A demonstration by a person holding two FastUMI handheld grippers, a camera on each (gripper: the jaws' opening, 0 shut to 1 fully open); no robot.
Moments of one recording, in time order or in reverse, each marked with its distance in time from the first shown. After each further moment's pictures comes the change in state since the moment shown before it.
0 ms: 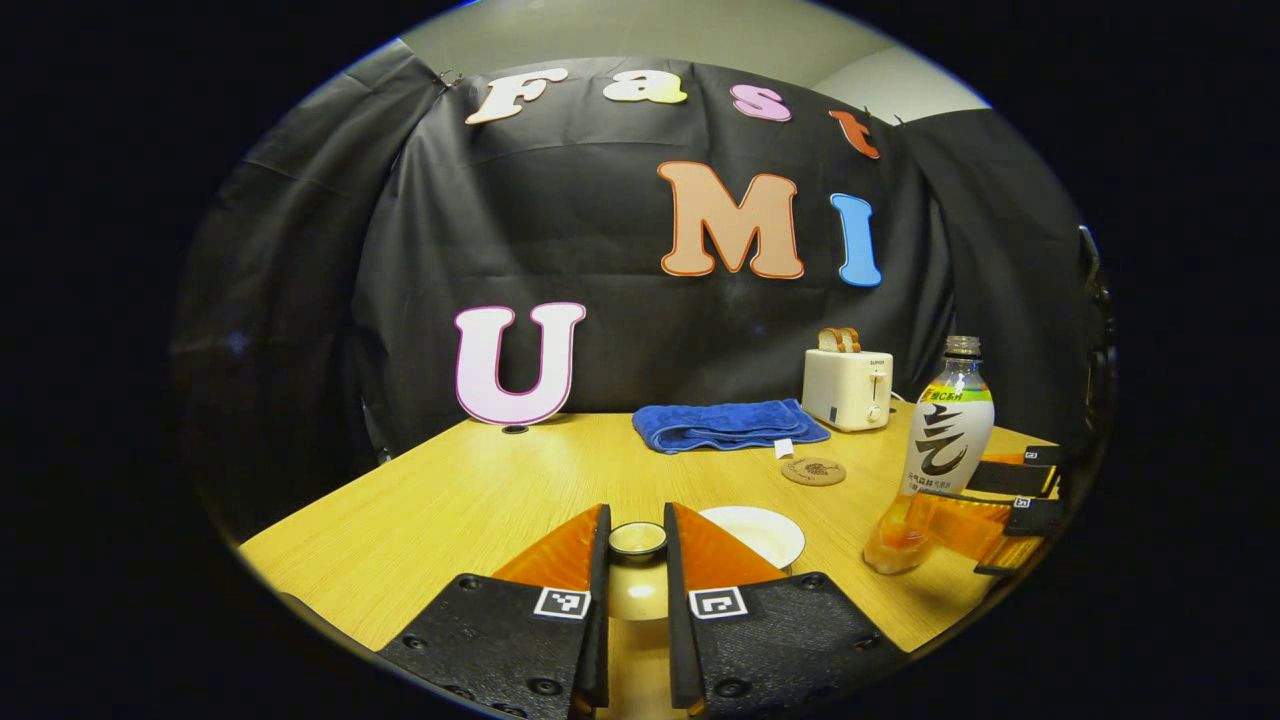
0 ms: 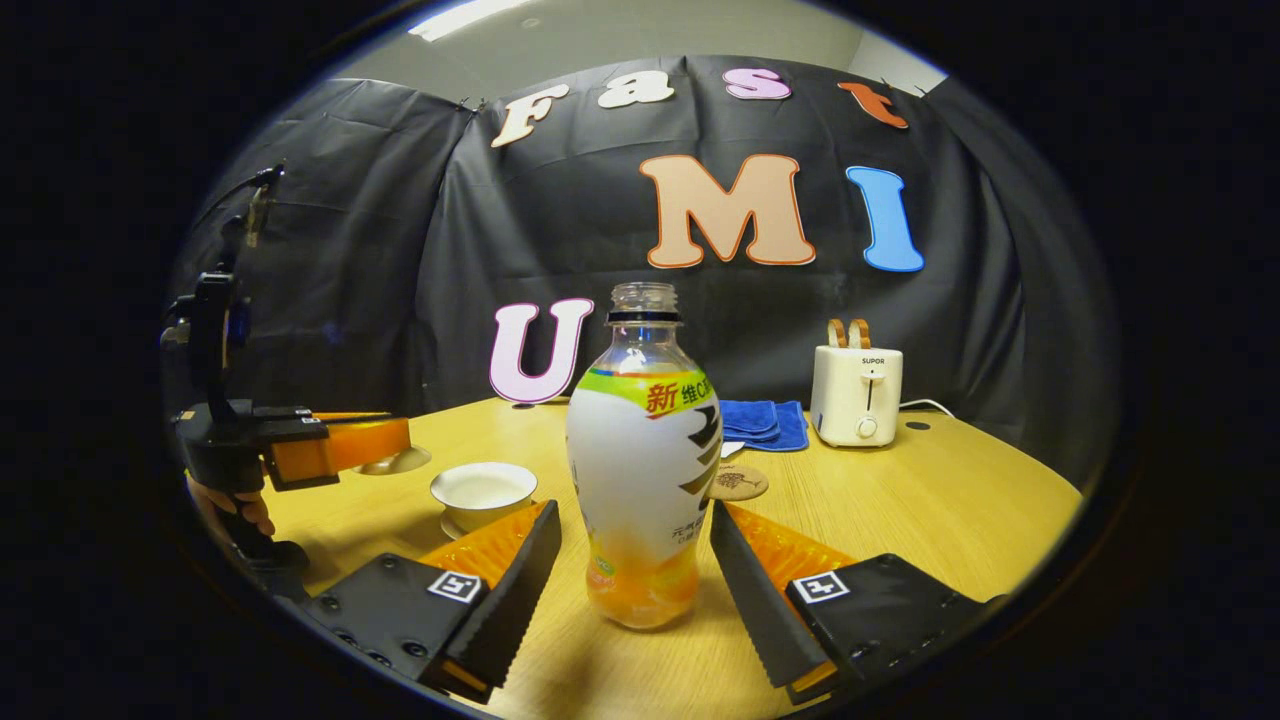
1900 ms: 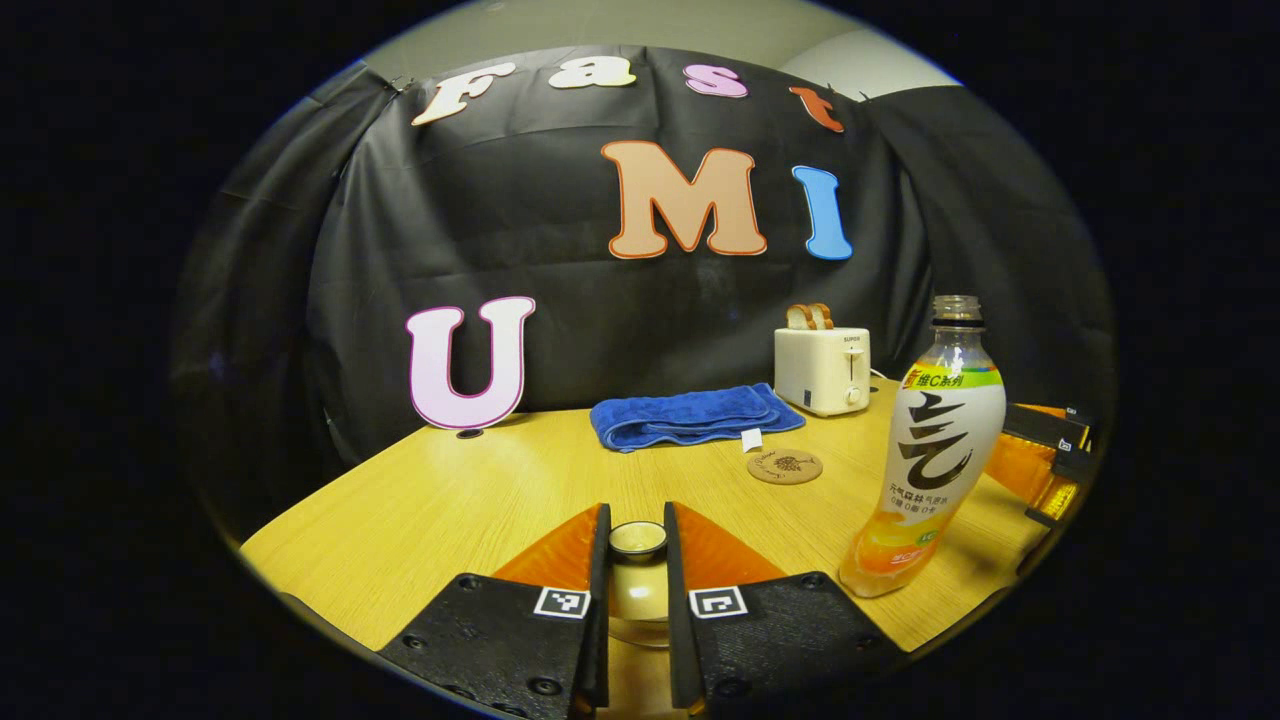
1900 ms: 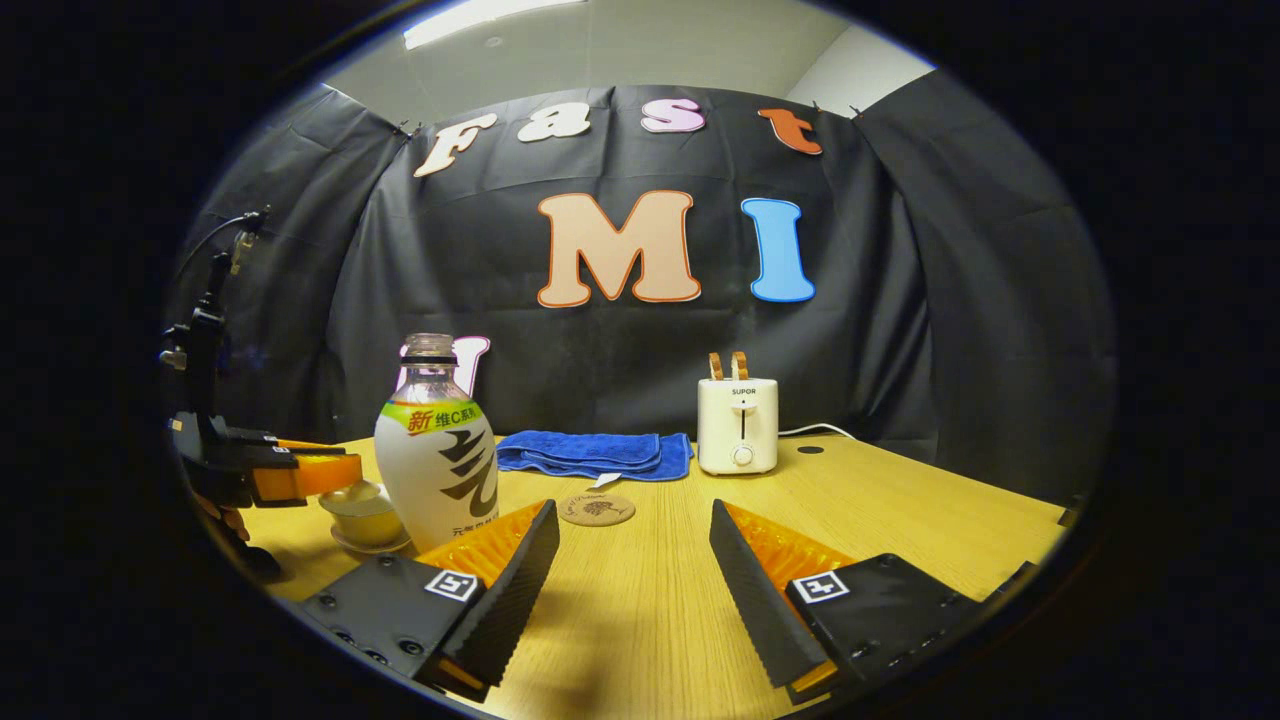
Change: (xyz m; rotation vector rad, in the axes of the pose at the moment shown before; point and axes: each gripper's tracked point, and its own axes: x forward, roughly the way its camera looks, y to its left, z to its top) left arm 0.038 -0.054 -0.008 0.067 0.030 -0.062; right arm -0.029 -0.107 0.021 0.026 -0.132 -0.242
